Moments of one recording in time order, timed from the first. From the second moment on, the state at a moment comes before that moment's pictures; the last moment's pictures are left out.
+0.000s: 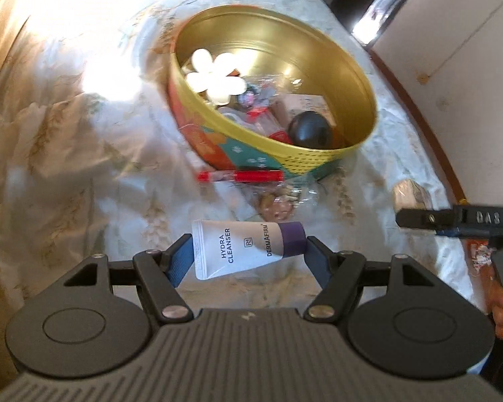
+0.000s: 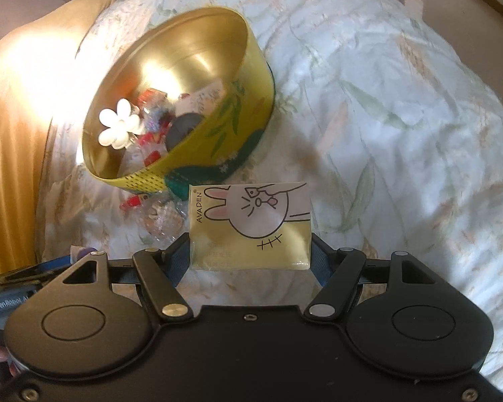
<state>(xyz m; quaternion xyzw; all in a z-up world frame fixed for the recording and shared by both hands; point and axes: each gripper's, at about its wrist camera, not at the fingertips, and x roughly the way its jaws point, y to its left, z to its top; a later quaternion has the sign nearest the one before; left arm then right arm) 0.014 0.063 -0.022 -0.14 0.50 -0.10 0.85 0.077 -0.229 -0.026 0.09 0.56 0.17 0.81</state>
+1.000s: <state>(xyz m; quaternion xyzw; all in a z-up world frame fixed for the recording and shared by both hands) 0.019 0.050 -0.034 -0.13 0.51 -0.15 0.84 0.172 -0.090 0.054 0.01 0.49 0.18 0.85</state>
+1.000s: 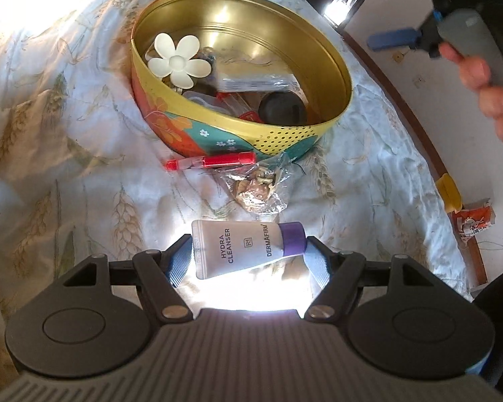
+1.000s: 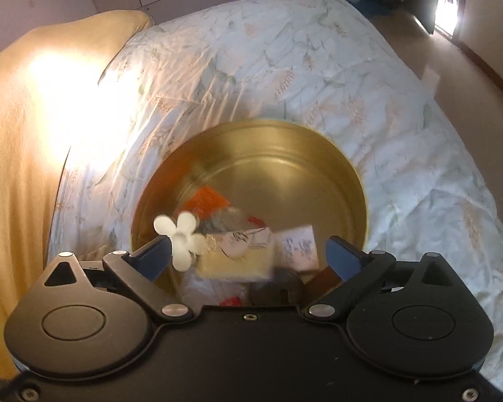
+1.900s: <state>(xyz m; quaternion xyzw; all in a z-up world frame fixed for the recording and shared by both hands) 0.025 0.112 -0.013 -0.23 0.46 -0.05 0.86 0.092 -0.098 -0.063 -0.01 0.57 0.23 0.79</state>
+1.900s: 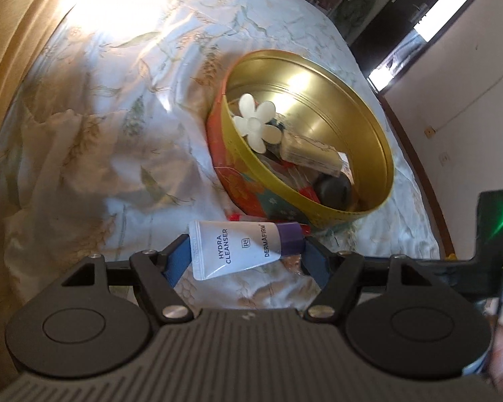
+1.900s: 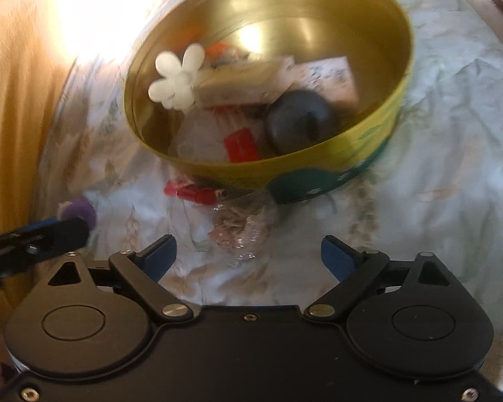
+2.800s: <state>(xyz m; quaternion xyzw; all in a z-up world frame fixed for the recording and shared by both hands) 0.016 0.072 -0.020 -0.16 0.48 -0.10 0.86 0.066 -0.222 -0.022 0.01 0.55 0.21 0.81</state>
